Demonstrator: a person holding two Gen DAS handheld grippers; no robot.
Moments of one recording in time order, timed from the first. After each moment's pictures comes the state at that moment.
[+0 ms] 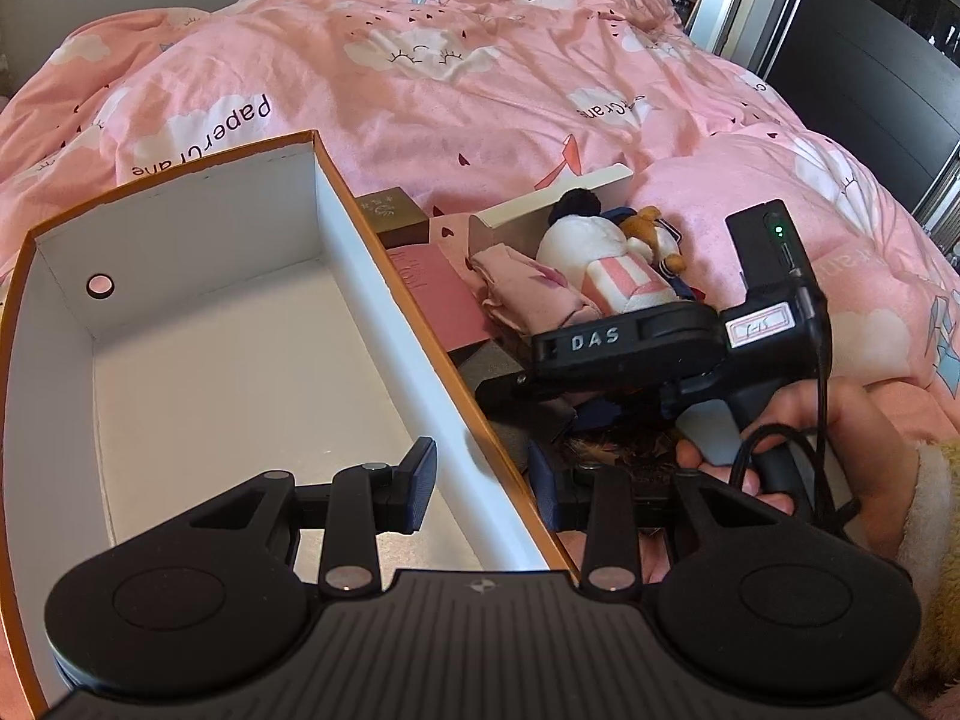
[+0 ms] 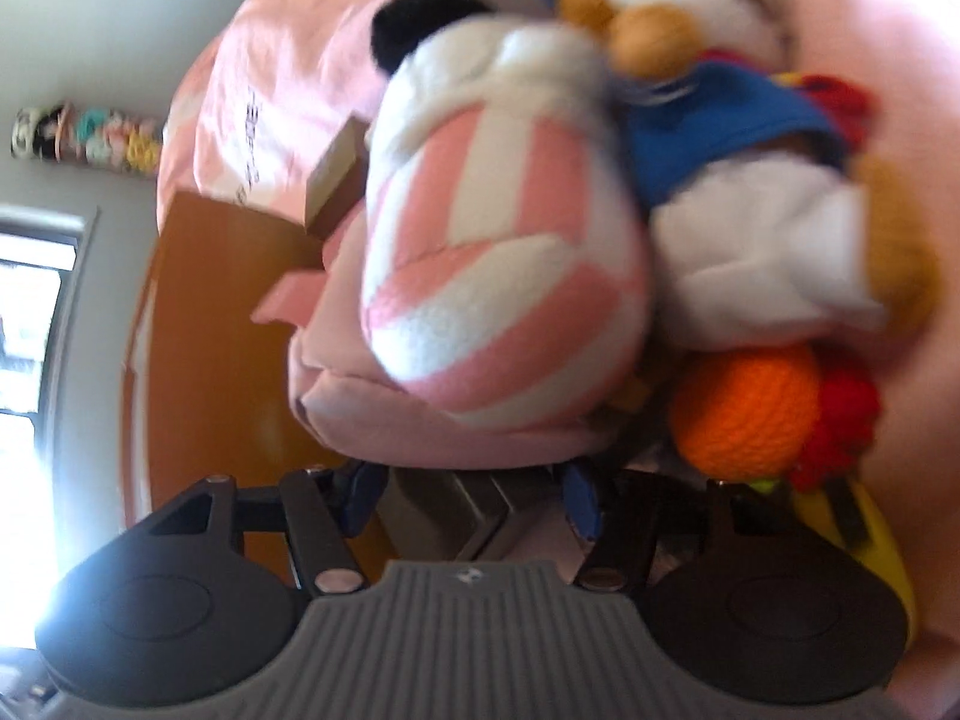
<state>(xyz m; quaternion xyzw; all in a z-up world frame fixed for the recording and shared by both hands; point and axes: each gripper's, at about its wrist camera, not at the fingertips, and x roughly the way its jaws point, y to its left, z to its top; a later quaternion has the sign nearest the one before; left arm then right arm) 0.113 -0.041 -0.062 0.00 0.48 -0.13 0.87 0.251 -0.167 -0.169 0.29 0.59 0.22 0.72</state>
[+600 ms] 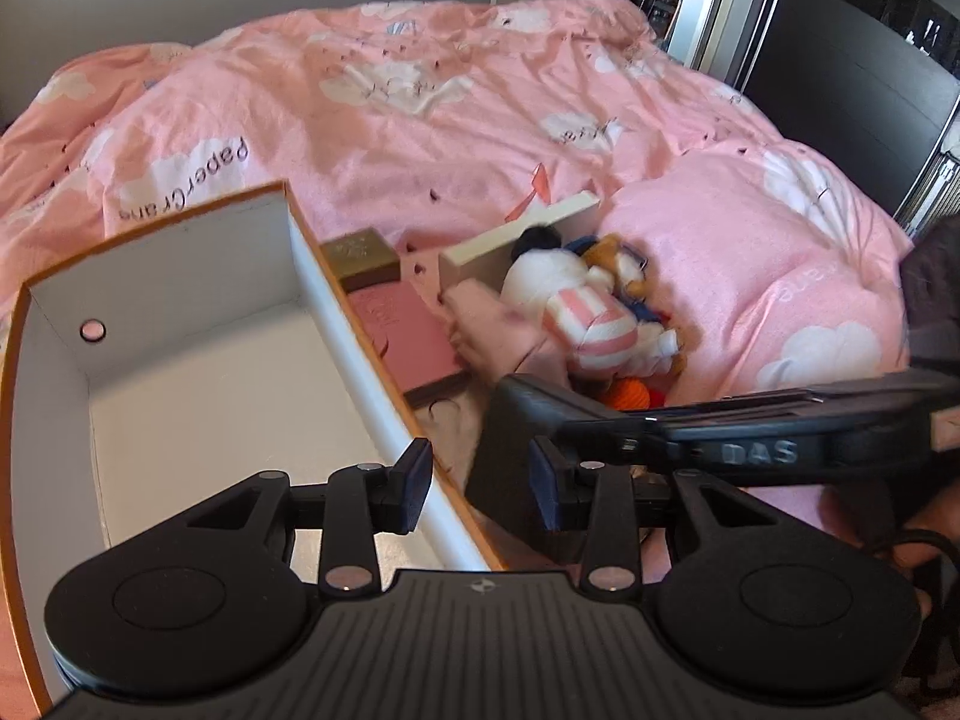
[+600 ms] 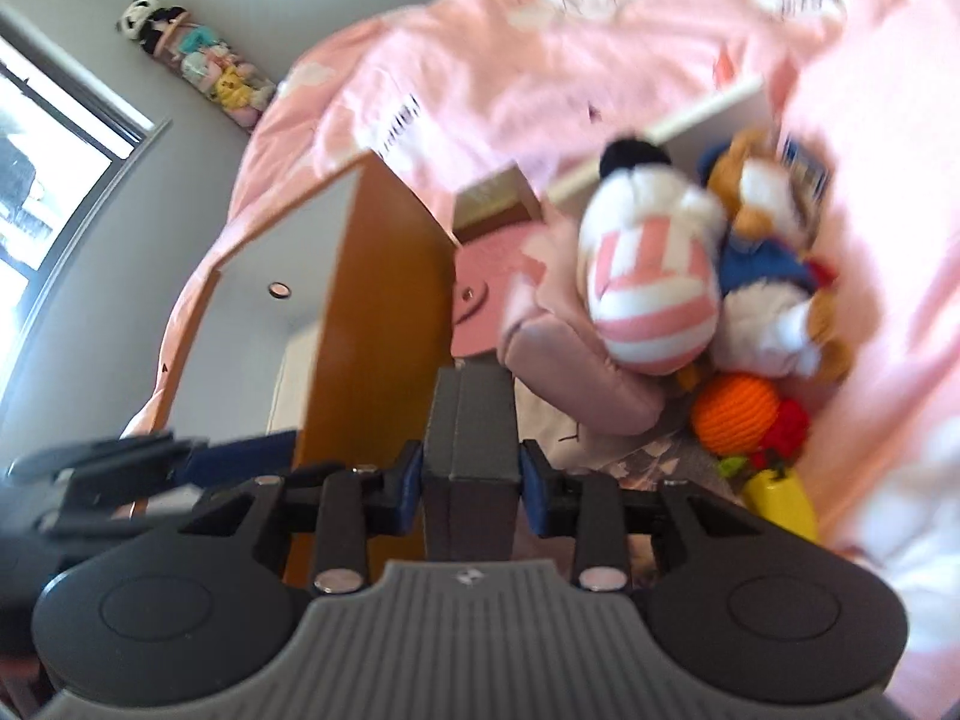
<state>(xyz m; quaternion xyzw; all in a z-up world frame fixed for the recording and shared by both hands) 0.105 -0.059 -0.039 0.01 0.45 -0.15 0.88 0.180 -0.186 -0.064 0.17 0.47 0.27 0.82</state>
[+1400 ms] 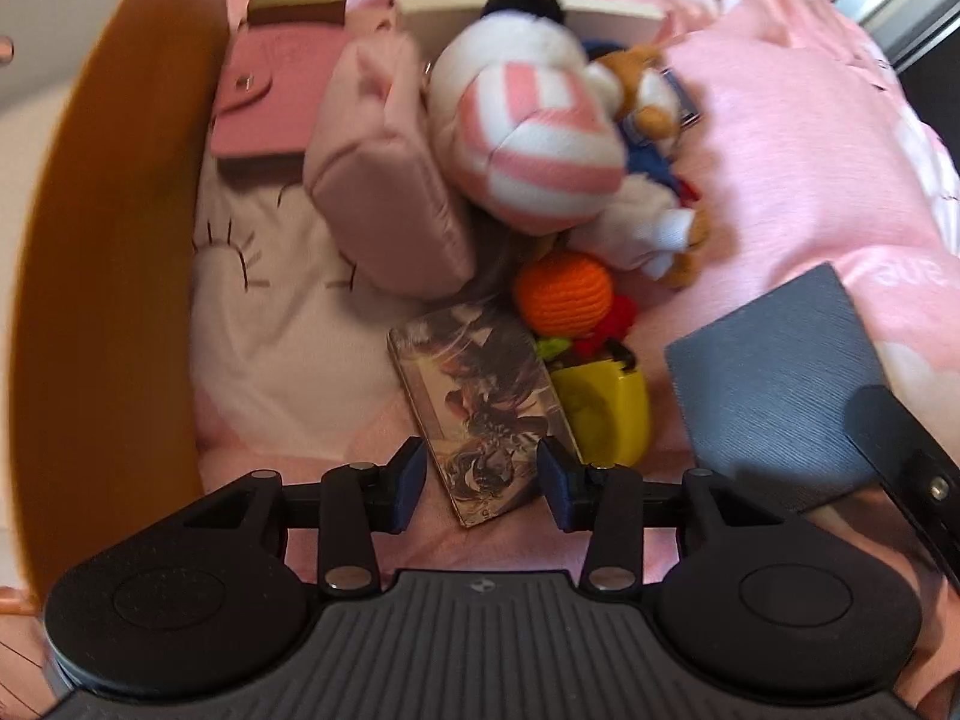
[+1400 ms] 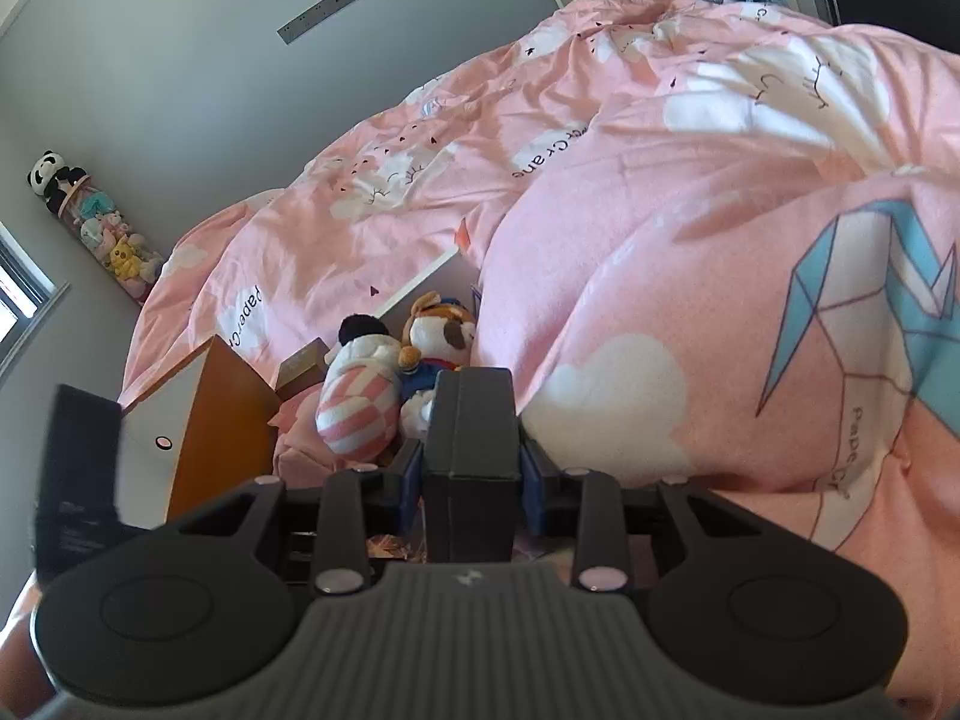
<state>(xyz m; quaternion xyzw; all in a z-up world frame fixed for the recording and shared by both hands) 0.148 -0.147 -0.151 -0.13 0.63 -0.02 0.77 0.101 -0.369 -0.053 0.22 0.38 0.12 0.89</state>
